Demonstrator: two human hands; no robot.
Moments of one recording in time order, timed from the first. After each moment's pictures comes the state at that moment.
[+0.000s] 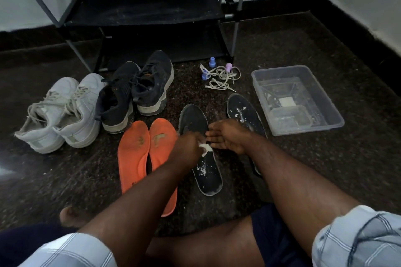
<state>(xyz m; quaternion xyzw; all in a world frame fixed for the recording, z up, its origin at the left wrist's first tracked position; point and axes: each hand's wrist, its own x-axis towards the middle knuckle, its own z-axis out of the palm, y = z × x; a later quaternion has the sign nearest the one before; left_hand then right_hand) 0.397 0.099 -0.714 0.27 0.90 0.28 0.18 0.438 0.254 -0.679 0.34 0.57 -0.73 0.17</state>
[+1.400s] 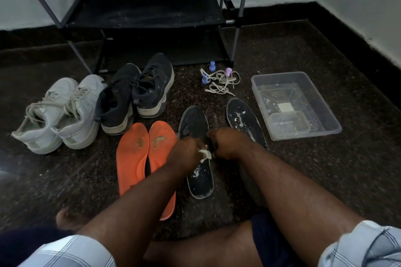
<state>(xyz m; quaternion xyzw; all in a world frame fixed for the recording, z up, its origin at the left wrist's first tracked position) 0.392 0.095 -0.719 0.32 0.89 0.26 0.19 0.444 0.258 -0.675 0.05 0.97 -0.13 0.20</state>
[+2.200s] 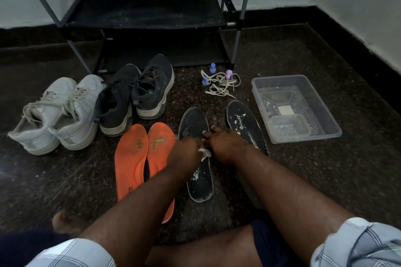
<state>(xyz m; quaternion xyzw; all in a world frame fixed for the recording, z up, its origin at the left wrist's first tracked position) 0.393 0.098 -0.719 0.31 0.91 0.24 0.13 0.436 0.252 -0.688 -0.05 0.97 0.00 0.22</state>
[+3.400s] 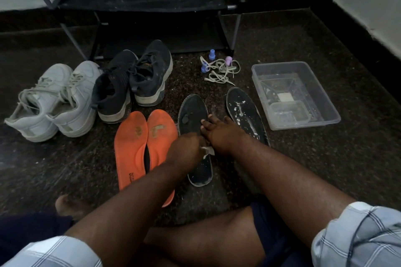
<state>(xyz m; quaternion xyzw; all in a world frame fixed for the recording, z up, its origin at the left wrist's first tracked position) 0.416 0.087 -0.712 0.36 0.90 0.20 0.16 0.447 0.241 -0.688 -0.06 0.97 0.04 0.24</state>
